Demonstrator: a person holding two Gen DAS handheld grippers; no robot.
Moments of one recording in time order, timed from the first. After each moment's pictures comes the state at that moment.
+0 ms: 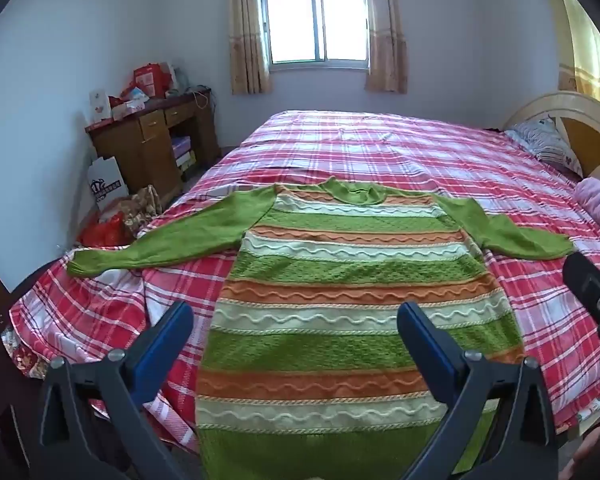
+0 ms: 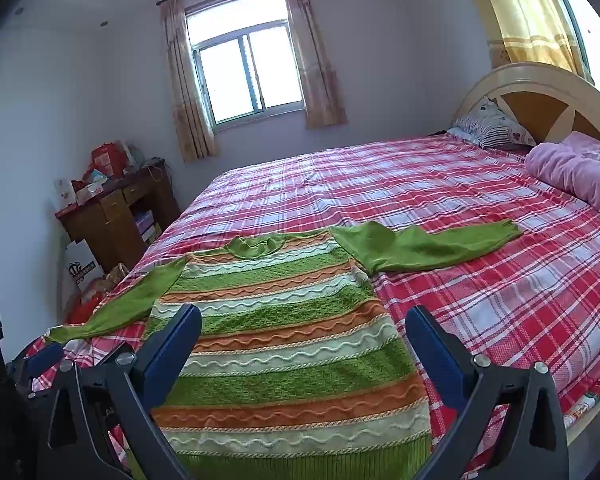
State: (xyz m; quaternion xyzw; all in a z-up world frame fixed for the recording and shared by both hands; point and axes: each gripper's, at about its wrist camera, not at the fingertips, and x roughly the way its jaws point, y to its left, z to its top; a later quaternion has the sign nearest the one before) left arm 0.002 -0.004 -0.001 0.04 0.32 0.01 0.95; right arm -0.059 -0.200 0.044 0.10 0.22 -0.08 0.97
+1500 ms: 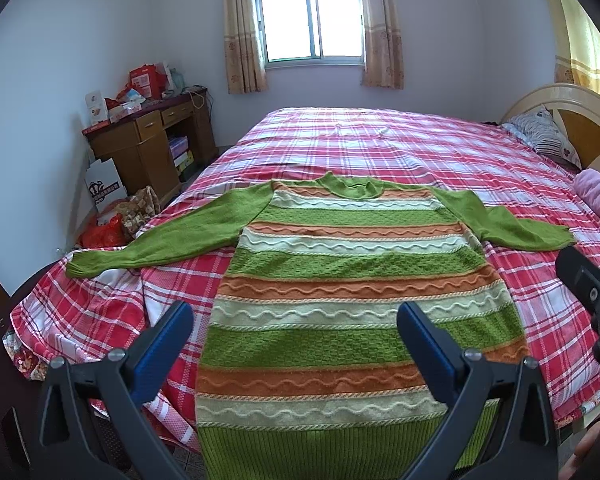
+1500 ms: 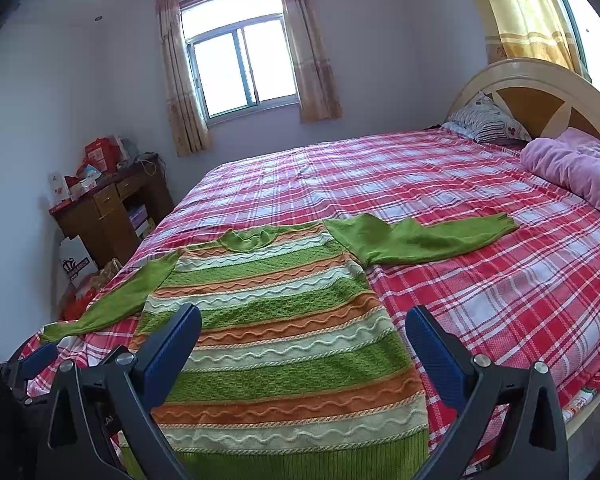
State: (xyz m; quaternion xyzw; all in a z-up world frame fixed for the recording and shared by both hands) left arm -0.001 -0.002 -0.004 0.03 0.32 0.00 0.95; right arm -0.057 -0.200 0.037 0.10 0.24 -0.09 0.96
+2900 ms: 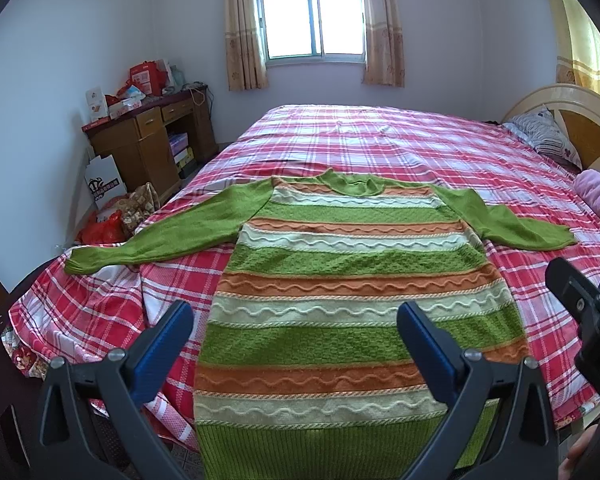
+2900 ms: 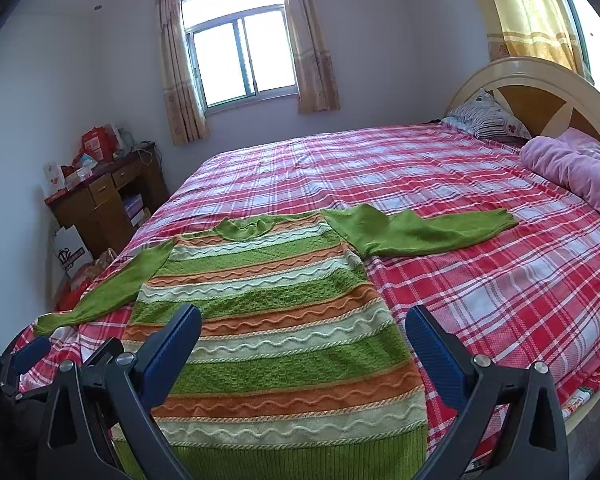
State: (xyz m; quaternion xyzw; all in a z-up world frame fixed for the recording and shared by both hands) left arm -0.002 -0.004 -0.007 0.03 0.32 0.00 0.95; right arm -0.049 -0.194 0.032 0.09 0.26 -0.10 0.96
